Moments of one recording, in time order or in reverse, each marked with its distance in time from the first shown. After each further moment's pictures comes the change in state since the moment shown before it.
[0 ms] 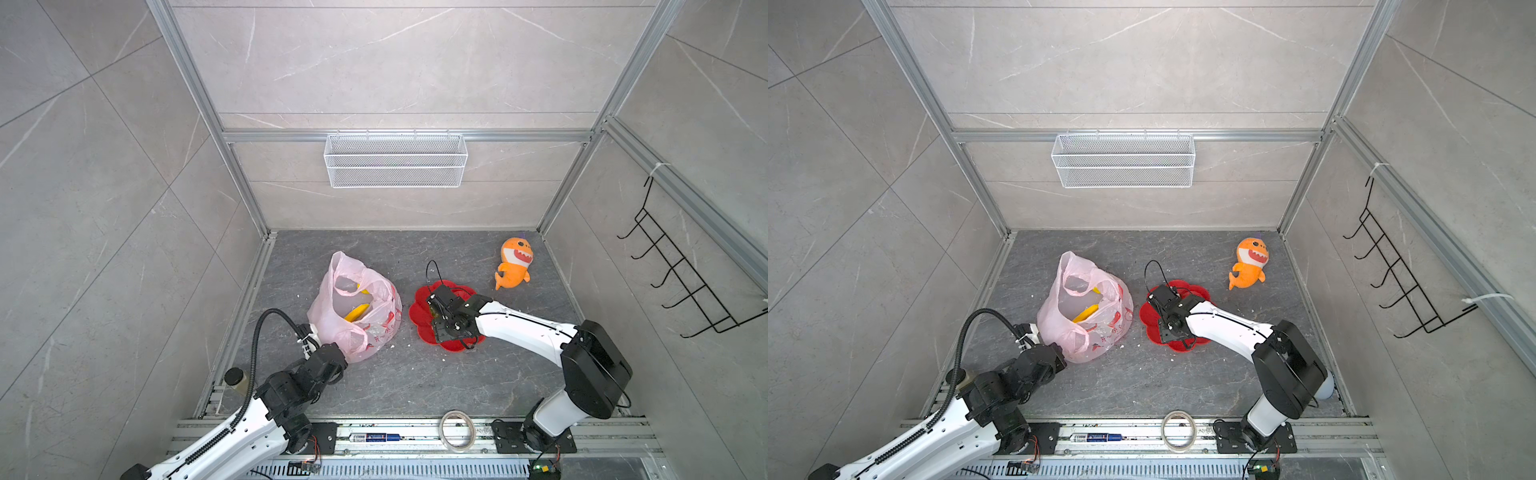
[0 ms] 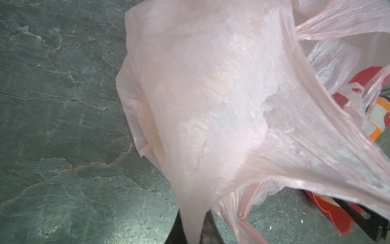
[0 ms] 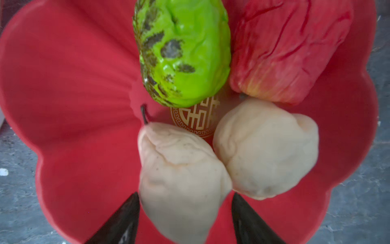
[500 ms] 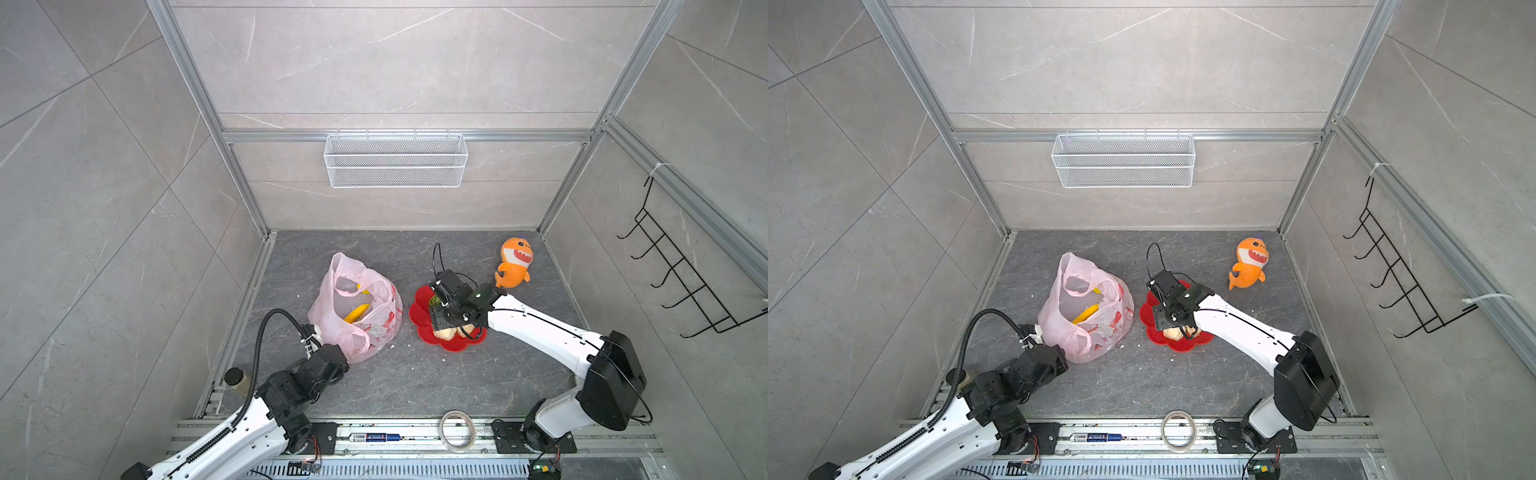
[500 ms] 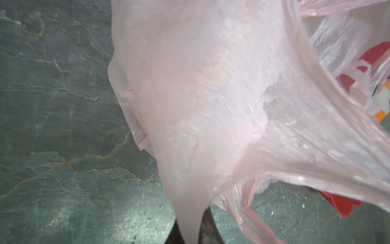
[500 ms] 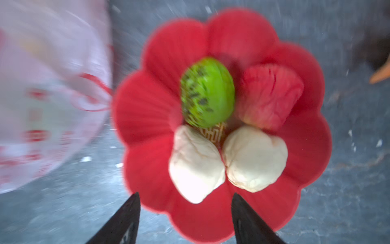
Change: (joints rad) left arm 0.000 0.008 0.000 -0.021 0.090 0.034; right arm 0.018 -0.090 0.188 -0.083 -0.063 -0.064
